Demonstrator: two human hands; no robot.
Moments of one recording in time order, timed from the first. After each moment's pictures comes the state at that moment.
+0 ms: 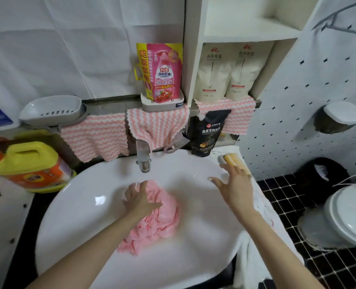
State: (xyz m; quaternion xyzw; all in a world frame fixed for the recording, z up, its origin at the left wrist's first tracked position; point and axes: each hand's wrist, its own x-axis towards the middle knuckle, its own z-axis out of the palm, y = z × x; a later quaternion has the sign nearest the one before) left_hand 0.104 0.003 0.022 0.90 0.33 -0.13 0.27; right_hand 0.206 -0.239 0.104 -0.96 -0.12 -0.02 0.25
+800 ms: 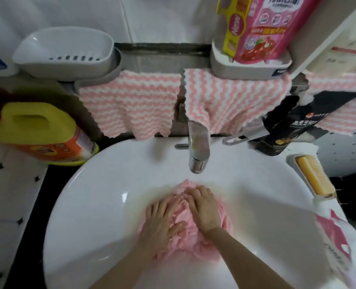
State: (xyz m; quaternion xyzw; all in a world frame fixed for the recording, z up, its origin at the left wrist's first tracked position) left_hand 0.045 0.038 -0.113 0.97 0.15 0.00 0.20; right_hand 0.173 -0.078 -0.108 -0.90 -0.32 0.11 0.28
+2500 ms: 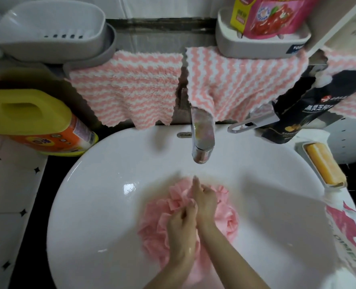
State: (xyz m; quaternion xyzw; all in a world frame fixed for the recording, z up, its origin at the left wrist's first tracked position) left_hand 0.088 -0.029 0.012 0.45 0.53 0.07 0.72; right_hand 0.118 -0.050 -0.012 -0.73 0.10 0.32 0.59
